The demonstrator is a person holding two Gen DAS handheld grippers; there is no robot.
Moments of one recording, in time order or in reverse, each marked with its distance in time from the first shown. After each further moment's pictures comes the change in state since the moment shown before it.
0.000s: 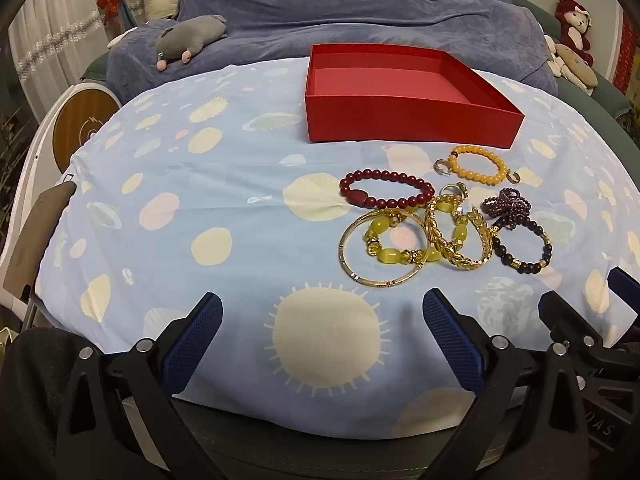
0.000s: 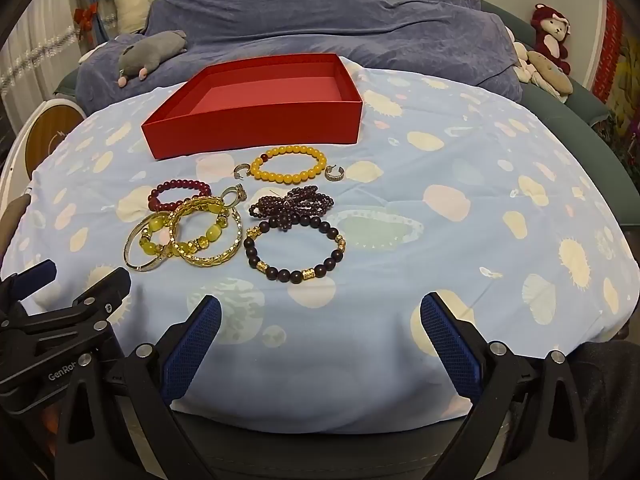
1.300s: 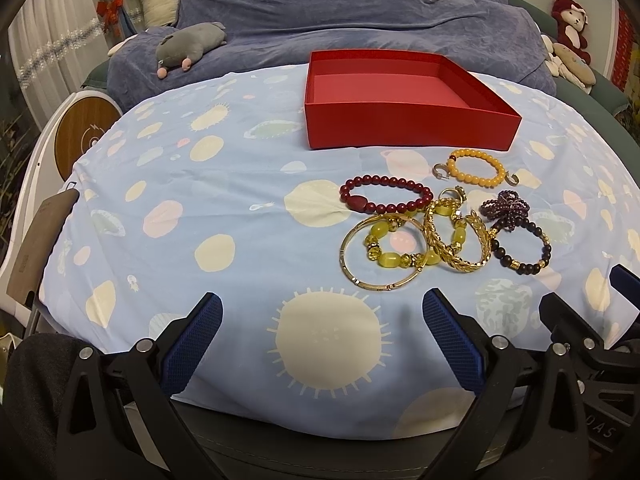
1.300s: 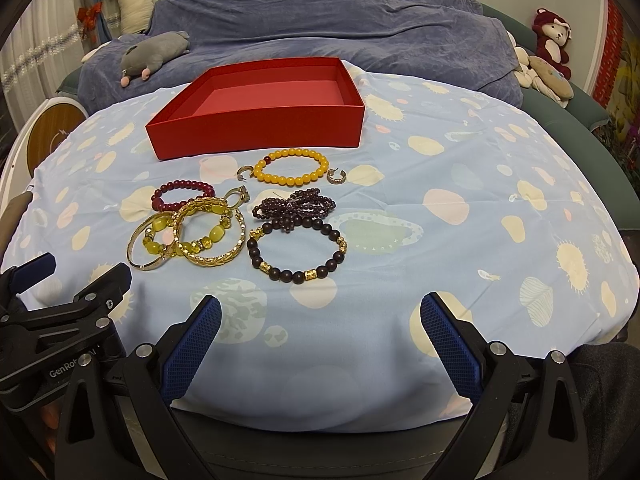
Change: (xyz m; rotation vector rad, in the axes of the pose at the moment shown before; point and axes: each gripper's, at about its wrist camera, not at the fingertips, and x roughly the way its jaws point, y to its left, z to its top) left arm -0.004 0.000 0.000 0.012 -0.025 0.010; right arm -0.004 0.001 0.000 -0.013 -0.006 -0.006
